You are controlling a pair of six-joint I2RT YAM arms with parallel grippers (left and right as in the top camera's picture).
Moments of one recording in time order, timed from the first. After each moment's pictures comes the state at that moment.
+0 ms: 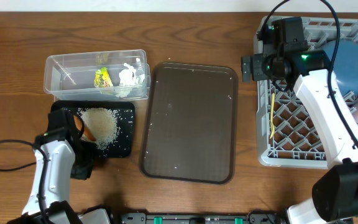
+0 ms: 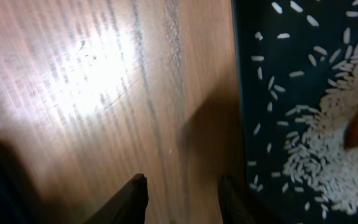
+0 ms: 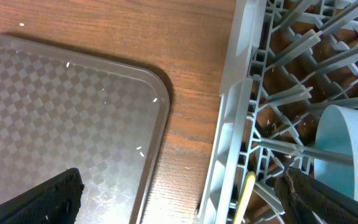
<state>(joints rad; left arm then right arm) 0.35 1.32 0.69 -0.93 -0.07 -1.05 0.18 1.71 1.51 -0.83 -0.03 0.07</state>
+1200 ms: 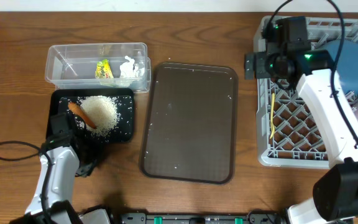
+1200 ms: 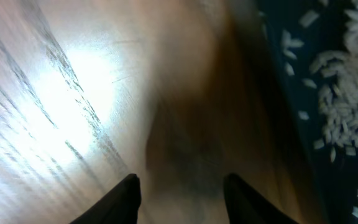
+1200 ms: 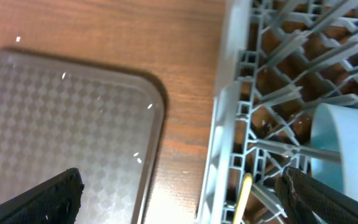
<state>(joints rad) 0.35 1.30 0.61 -0.73 0.03 -0.75 0.14 1.71 1.51 -0.80 -0.03 0.11</state>
